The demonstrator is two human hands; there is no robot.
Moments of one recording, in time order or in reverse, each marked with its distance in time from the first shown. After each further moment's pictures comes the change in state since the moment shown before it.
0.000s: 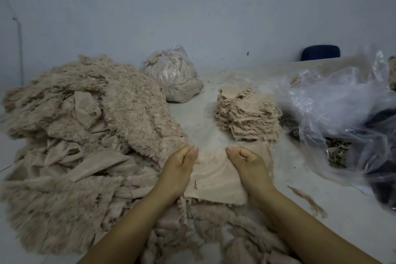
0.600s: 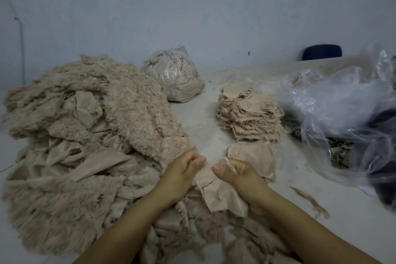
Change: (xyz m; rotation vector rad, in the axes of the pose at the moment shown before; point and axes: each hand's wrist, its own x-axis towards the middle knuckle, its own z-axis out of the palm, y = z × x) left_hand -0.001 -0.010 -0.007 0.073 -0.158 0.015; right_hand -0.011 0.006 0.003 0.056 -0.321 0.040
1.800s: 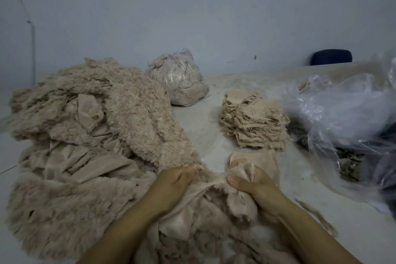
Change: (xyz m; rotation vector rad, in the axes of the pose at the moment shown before) left_hand -0.004 -0.011 -0.010 0.123 0.019 -0.065; right_hand 0.007 -0.002 -0.030 0.216 -0.061 0.115
